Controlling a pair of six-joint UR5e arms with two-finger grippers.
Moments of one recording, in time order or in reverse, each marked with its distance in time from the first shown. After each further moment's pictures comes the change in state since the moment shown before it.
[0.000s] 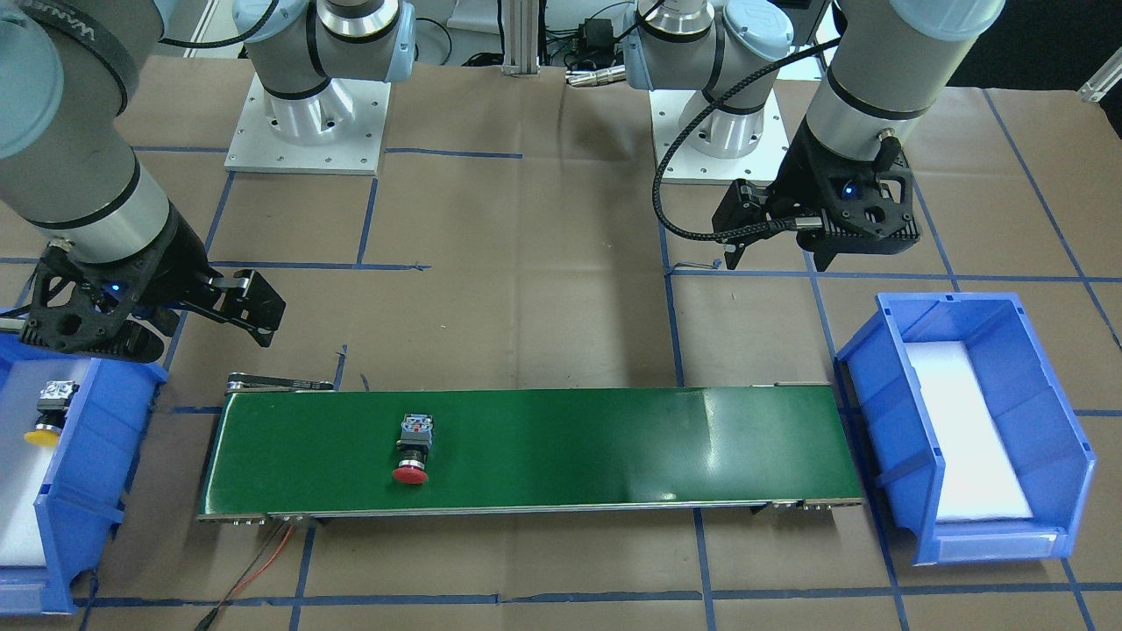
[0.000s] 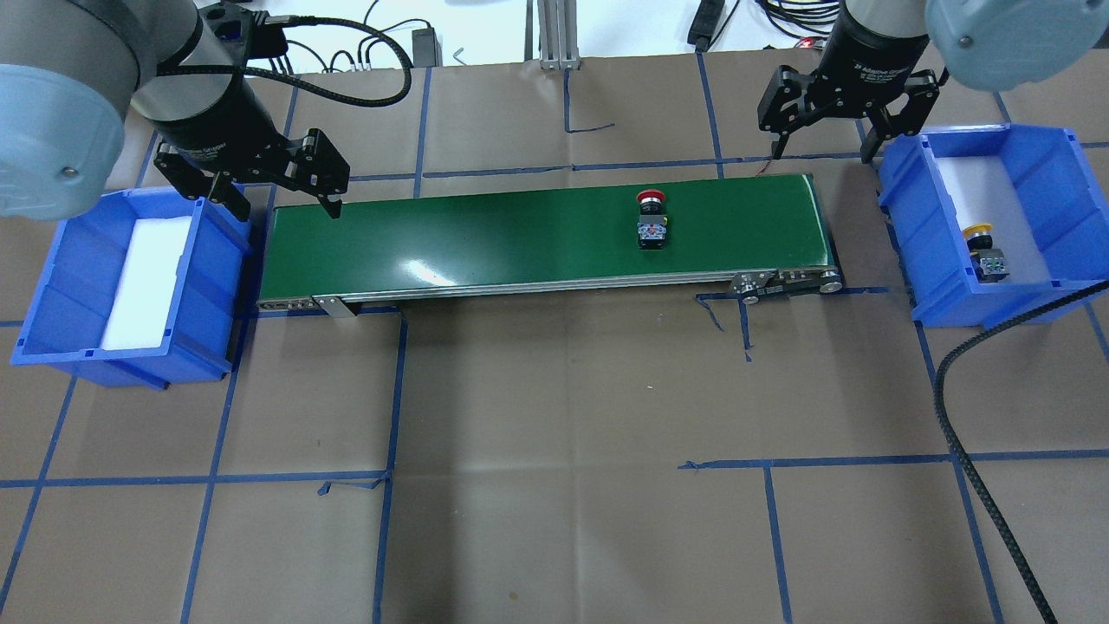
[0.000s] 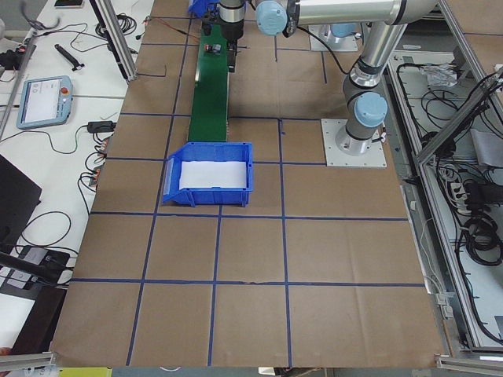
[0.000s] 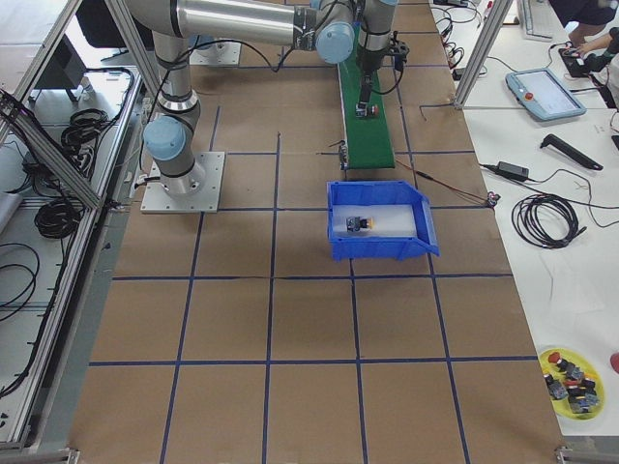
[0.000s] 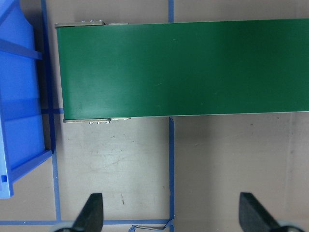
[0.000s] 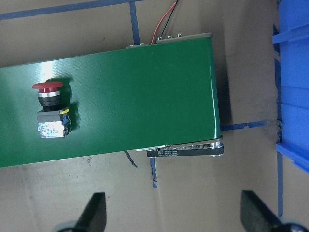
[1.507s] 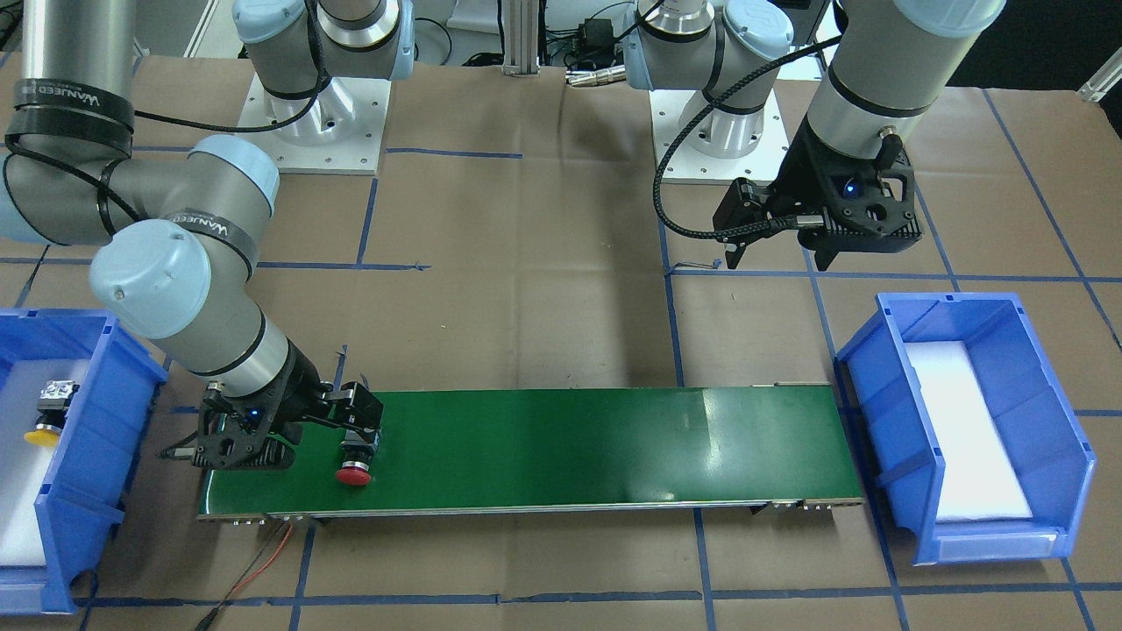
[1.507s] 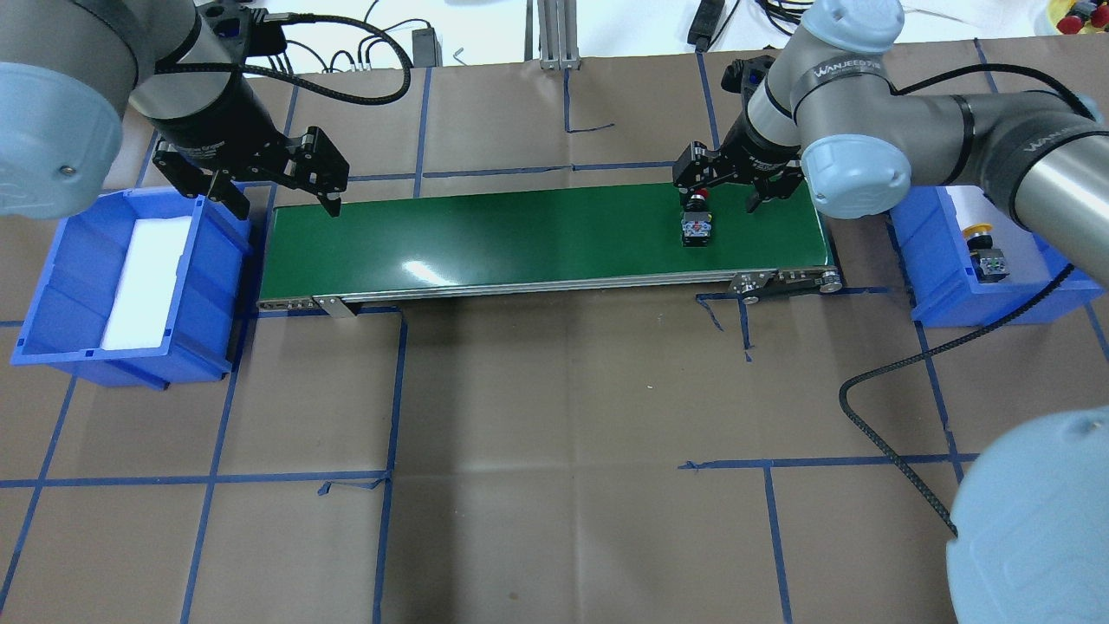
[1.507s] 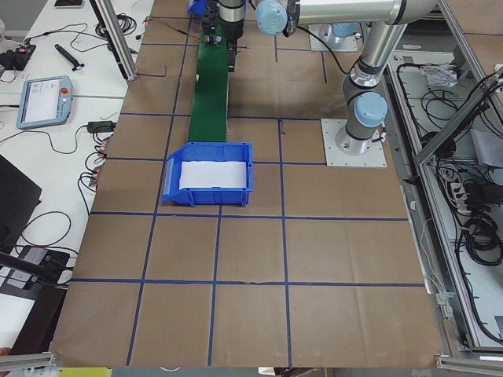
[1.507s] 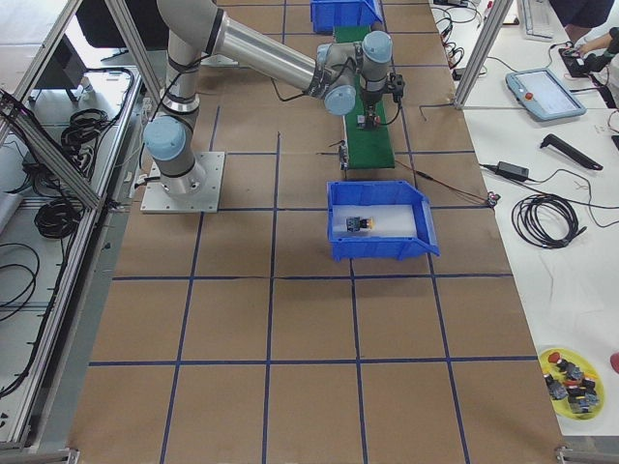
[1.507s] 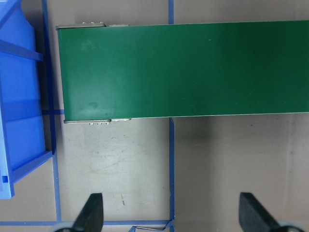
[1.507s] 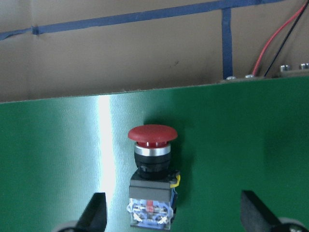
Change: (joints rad) left arm 0.000 0.000 0.003 0.000 0.000 0.000; right arm 0.038 0.200 0.185 -0.472 0.194 -0.014
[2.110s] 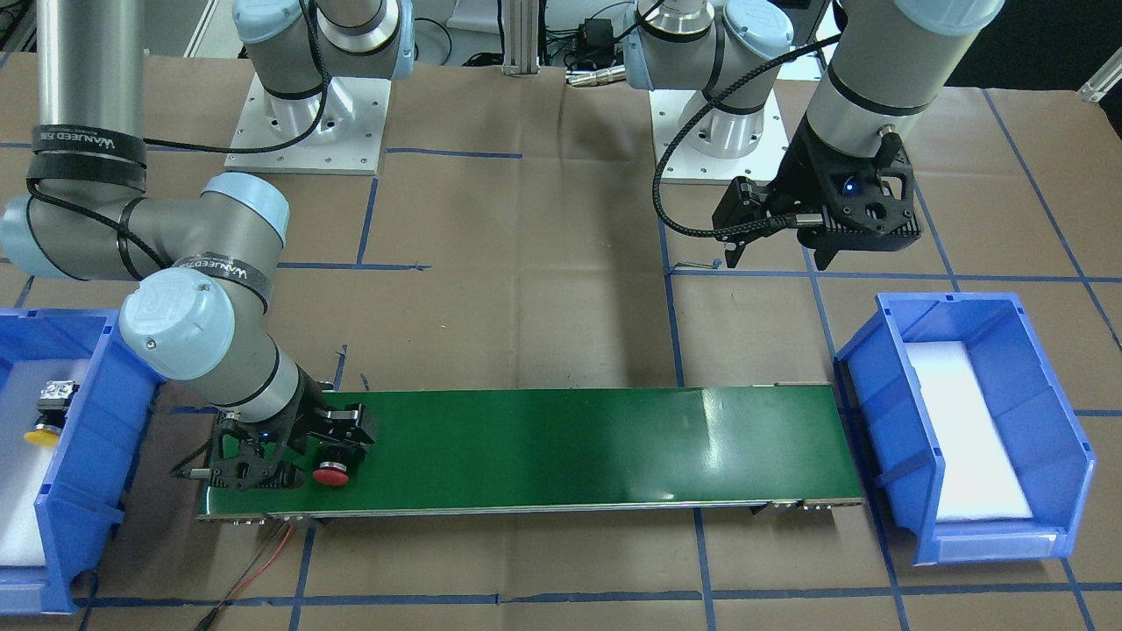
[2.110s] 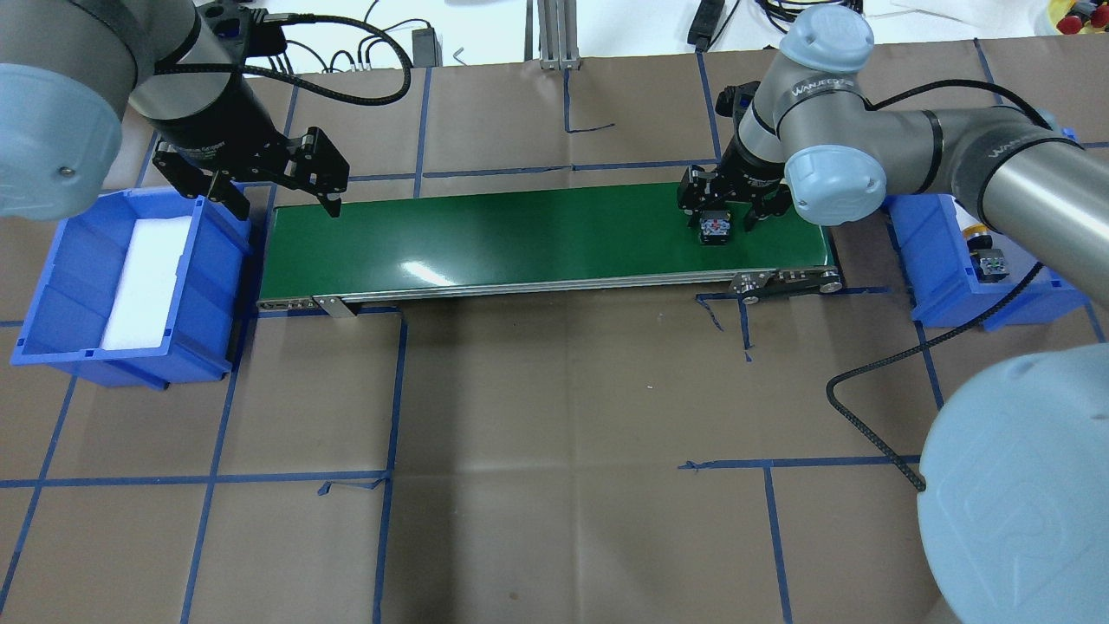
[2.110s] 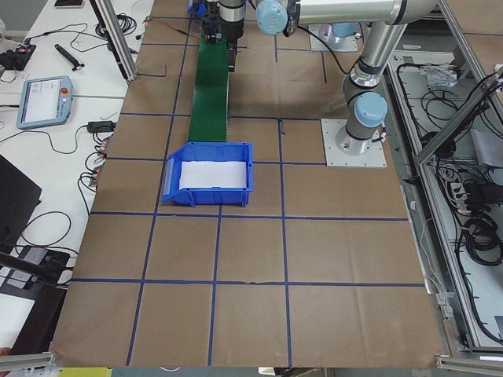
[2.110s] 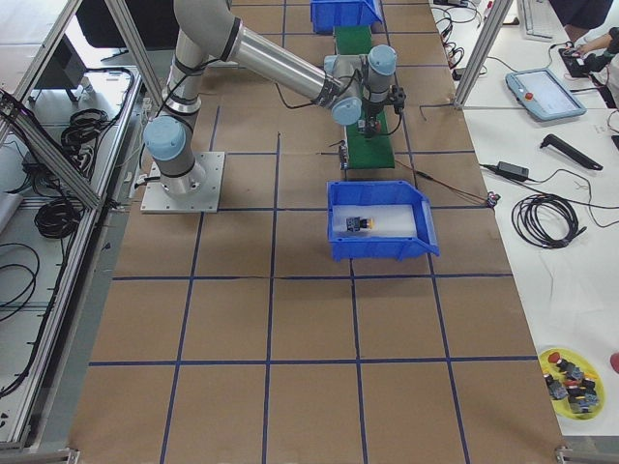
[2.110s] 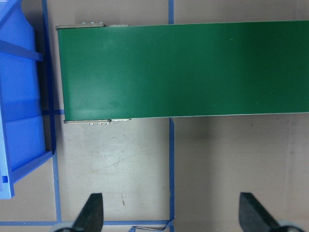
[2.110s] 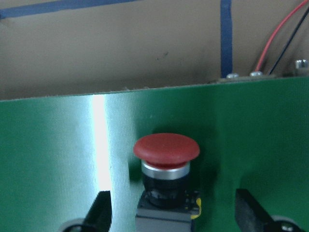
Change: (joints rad) left arm -0.001 0.004 -0.001 -0.001 -0.001 0.000; right arm 0.005 0.052 -0.004 0.026 -0.082 -0.004
